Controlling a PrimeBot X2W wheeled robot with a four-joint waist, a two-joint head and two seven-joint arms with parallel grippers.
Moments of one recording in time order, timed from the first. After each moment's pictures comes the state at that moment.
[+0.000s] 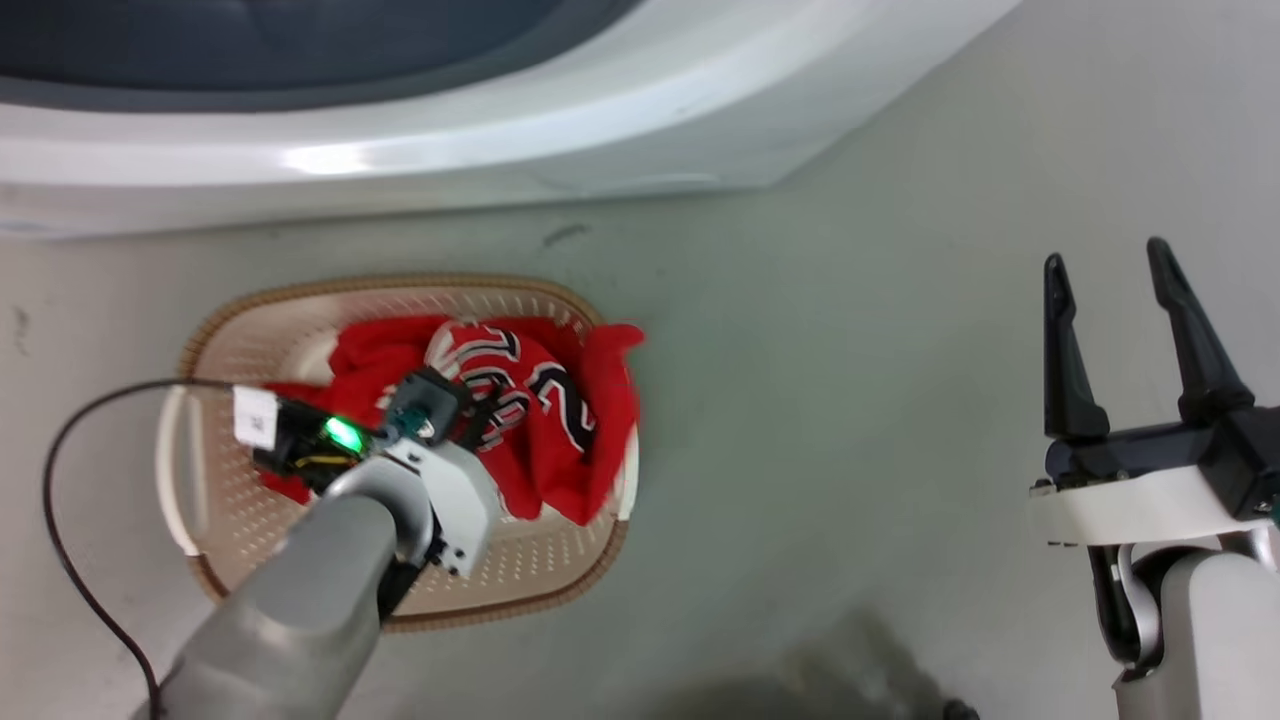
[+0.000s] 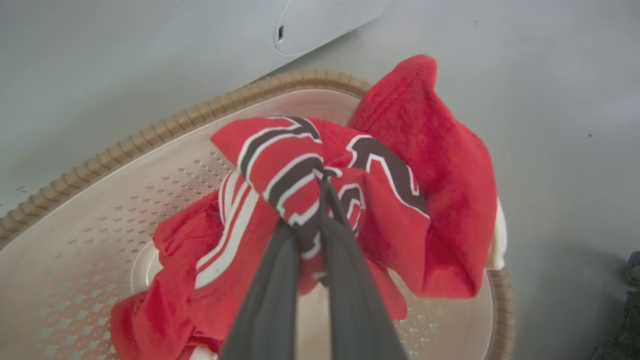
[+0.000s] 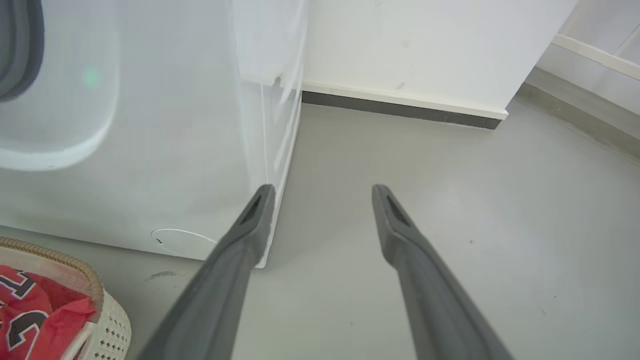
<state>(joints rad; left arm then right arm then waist) -0.70 0.32 -0.80 0.88 -0.46 -0.09 -0.22 -0.23 -0.05 -0.06 0.00 -0.04 0.13 -0.26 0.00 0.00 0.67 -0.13</state>
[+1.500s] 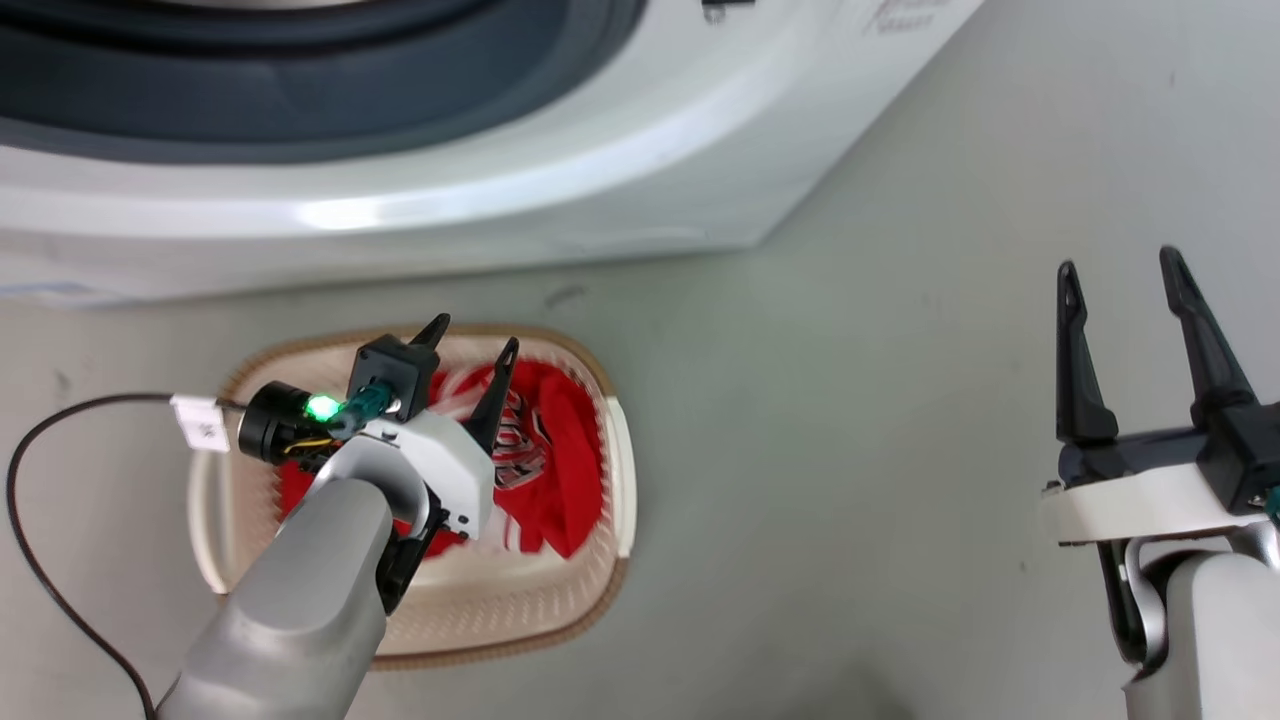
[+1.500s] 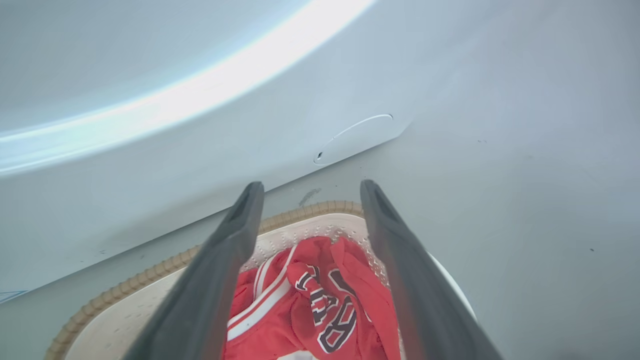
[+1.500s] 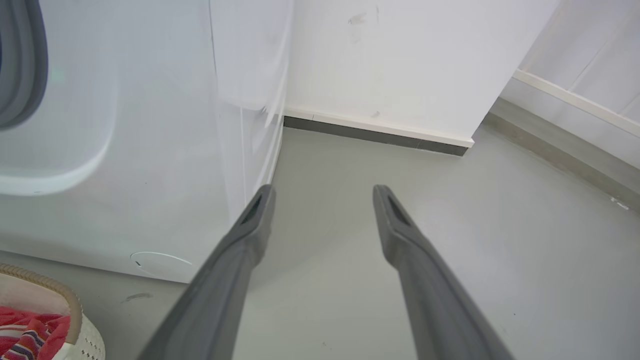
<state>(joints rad) -0.67 0.28 -0.60 0.80 -0.42 -0.06 -0.26 -0.25 -0.05 -0.09 0.04 -0.09 0.13 -0.26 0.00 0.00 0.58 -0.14</state>
